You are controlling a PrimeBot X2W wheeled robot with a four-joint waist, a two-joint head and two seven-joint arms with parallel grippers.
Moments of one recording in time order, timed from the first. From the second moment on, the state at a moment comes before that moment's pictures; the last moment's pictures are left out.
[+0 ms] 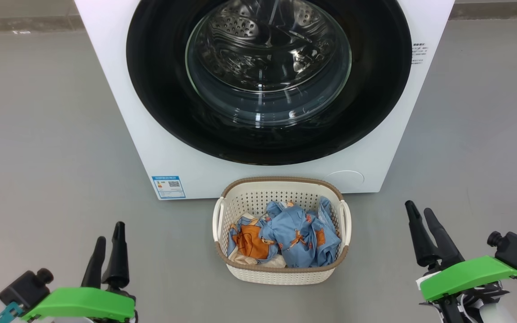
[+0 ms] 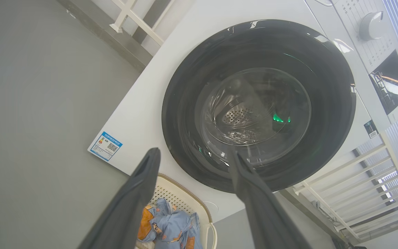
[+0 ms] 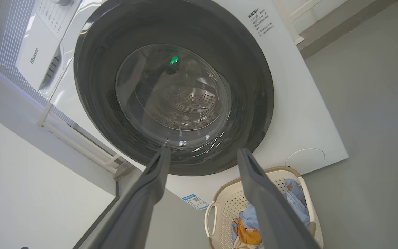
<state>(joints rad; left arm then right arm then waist) -0.08 0.02 -0.03 0.18 -0.90 -0.12 -0.11 -0.13 -0.12 0.04 0.24 0.88 0.13 -0.10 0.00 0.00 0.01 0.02</state>
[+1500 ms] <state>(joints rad) -0.12 0.03 -0.09 0.18 -0.37 -0.04 -0.24 -0.22 -0.16 0.09 0.28 0.29 0.13 -0.24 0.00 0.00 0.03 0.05</state>
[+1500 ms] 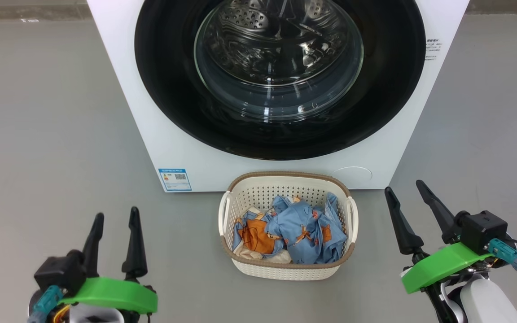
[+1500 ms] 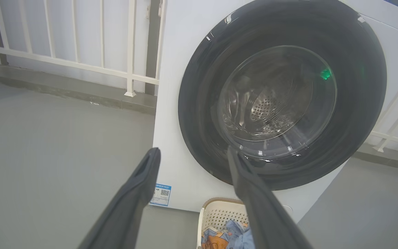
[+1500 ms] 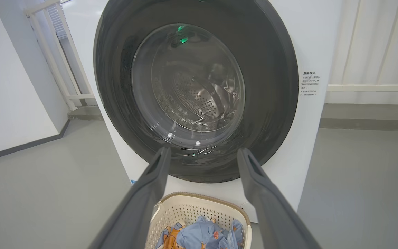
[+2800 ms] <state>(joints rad) -0.14 0.03 -0.10 0.19 -0.31 -0.03 -0.26 -0.23 -0.16 0.11 0.29 0.24 0.13 -0.25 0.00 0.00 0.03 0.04</state>
